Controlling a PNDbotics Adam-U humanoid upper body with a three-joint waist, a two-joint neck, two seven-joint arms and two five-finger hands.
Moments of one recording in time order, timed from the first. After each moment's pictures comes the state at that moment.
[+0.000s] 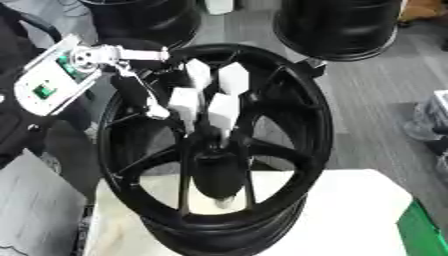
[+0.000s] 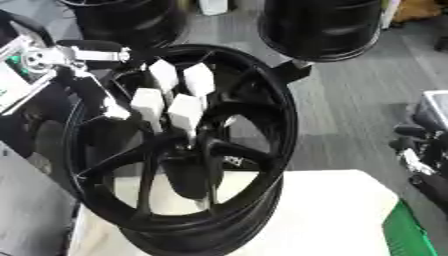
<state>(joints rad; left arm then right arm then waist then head) -0.69 0.83 -0.44 -1.58 -0.12 0.12 -0.69 -0.12 -0.32 0.02 -1.72 -0.03 -0.02 0.12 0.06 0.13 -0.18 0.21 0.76</state>
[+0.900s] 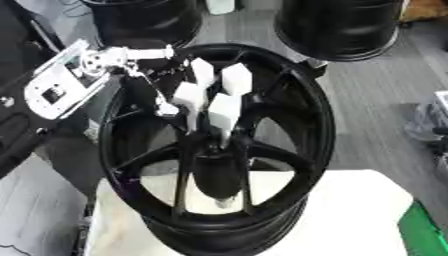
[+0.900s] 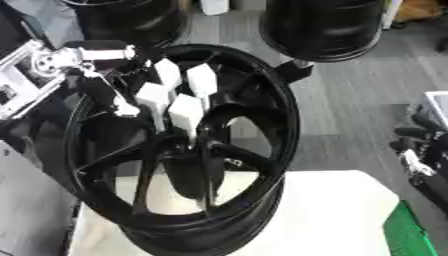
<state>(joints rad) -0.67 0.81 -0.44 -1.59 -0.10 0.18 -0.59 -0.12 -0.32 0.02 -1.72 -0.03 -0.02 0.12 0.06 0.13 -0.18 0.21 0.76</state>
